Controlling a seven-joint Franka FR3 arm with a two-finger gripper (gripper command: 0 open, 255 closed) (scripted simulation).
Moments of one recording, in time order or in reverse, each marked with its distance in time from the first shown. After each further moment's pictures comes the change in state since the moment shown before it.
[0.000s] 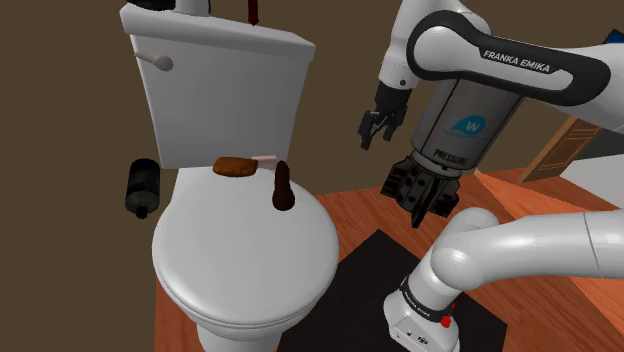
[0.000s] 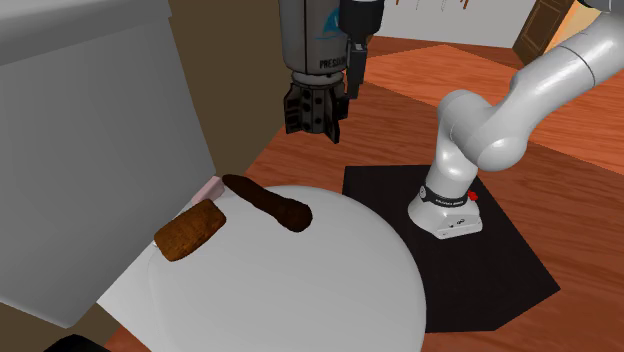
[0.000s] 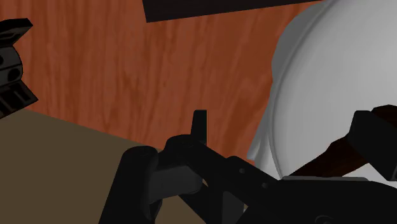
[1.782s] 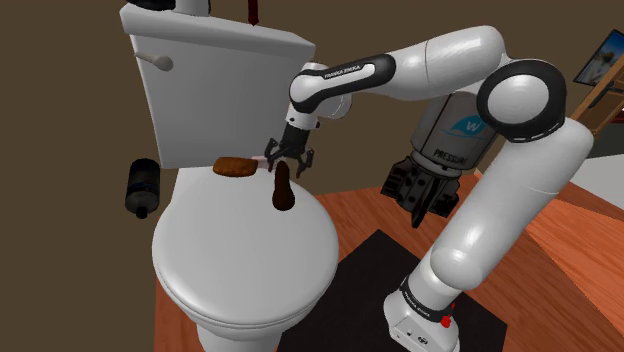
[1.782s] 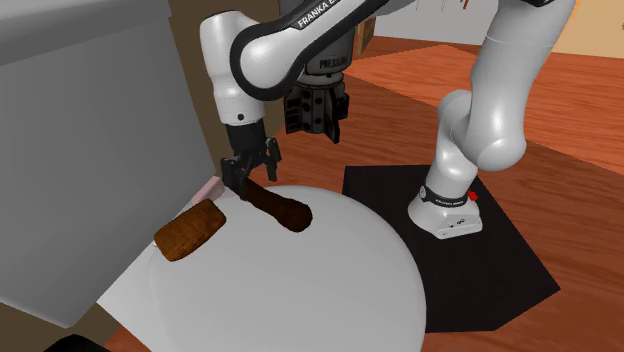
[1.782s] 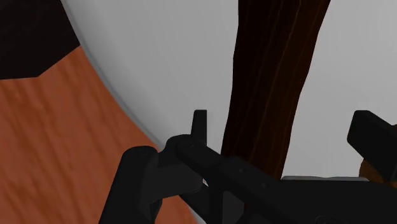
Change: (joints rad) arm 0.001 0.804 0.044 0.215 0.407 0.497 0.382
